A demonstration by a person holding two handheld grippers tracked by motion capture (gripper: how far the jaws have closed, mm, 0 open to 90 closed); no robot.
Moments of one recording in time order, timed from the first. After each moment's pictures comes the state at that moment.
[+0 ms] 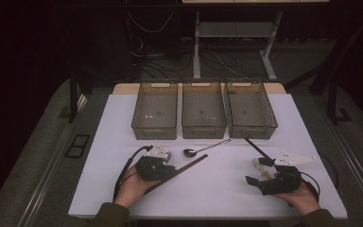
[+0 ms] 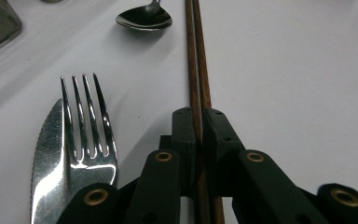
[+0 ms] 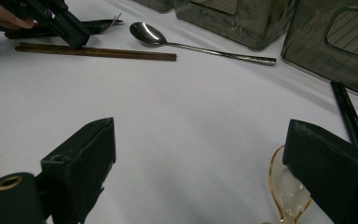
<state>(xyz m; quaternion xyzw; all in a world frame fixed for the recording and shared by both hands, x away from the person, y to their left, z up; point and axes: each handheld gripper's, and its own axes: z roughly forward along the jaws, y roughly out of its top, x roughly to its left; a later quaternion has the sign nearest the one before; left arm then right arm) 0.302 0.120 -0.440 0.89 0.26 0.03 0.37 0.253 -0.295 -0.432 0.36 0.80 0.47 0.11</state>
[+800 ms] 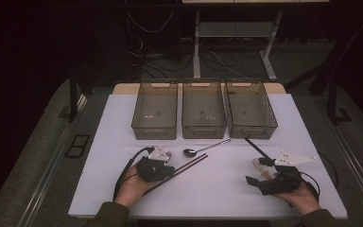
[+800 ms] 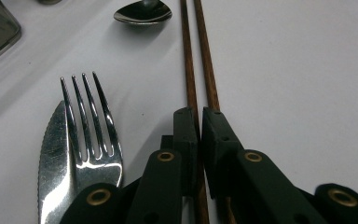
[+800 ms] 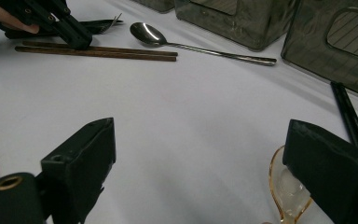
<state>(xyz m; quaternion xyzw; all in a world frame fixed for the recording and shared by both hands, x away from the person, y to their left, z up) 0.301 0.120 -0.444 0.90 0.23 0.05 0.35 0.253 -0.295 -0.432 0.35 0.80 0.47 0.11</state>
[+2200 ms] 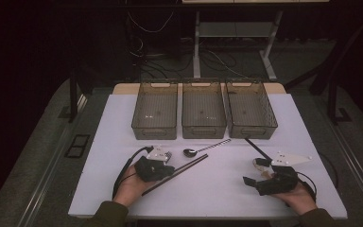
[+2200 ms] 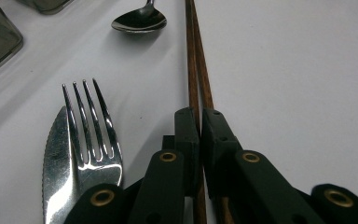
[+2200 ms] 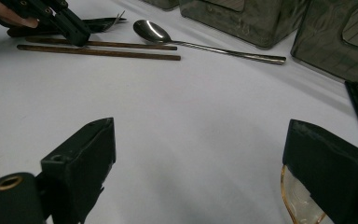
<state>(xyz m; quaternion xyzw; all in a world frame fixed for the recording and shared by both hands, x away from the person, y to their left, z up) 0.299 0.122 -0.439 0.90 0.23 0.05 0.36 0.256 -0.290 -0.438 0.35 0.80 0.47 0.10</state>
